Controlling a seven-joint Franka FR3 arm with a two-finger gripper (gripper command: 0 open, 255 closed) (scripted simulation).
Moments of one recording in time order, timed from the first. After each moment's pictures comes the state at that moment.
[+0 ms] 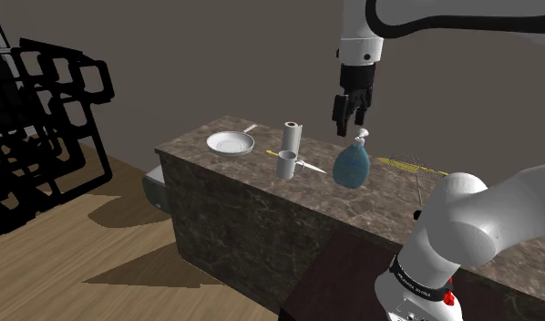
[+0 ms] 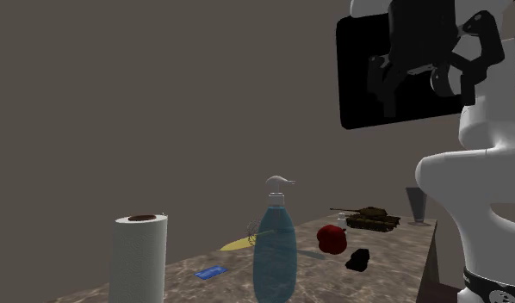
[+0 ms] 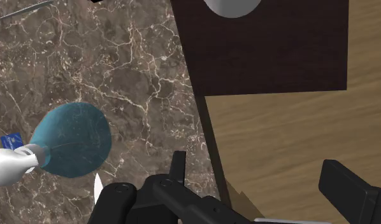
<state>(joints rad) 0.01 -0.75 -0.03 -2.34 -0.09 1.46 0.10</state>
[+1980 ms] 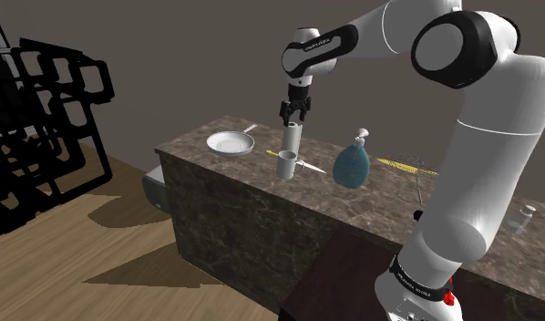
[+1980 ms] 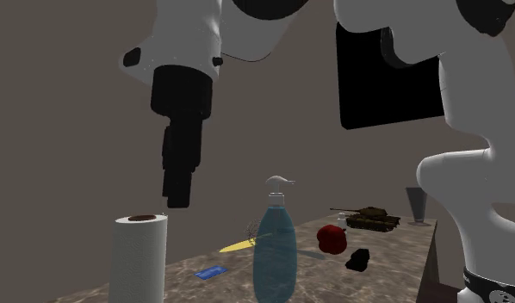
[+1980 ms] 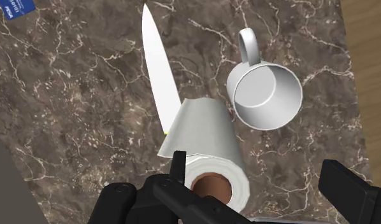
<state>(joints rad) -0.09 0.15 -0.28 -1.83 -0.01 2.02 -0.17</state>
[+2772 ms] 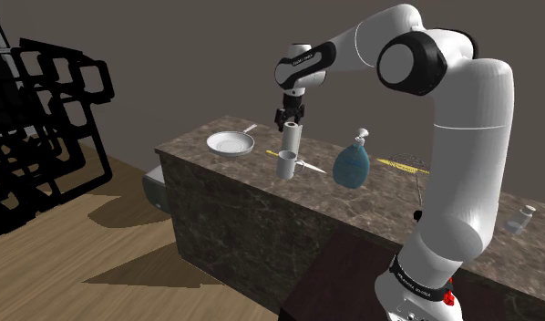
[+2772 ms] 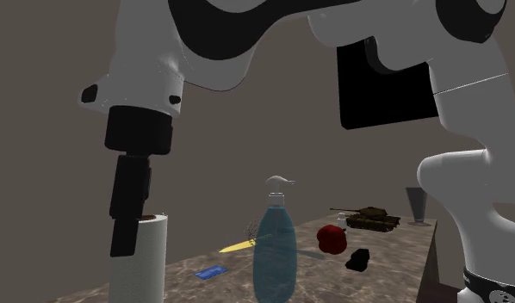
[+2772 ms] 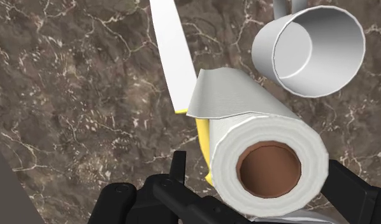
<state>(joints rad) -0.14 0.34 -0.28 -1.71 0.06 2.10 -0.23</state>
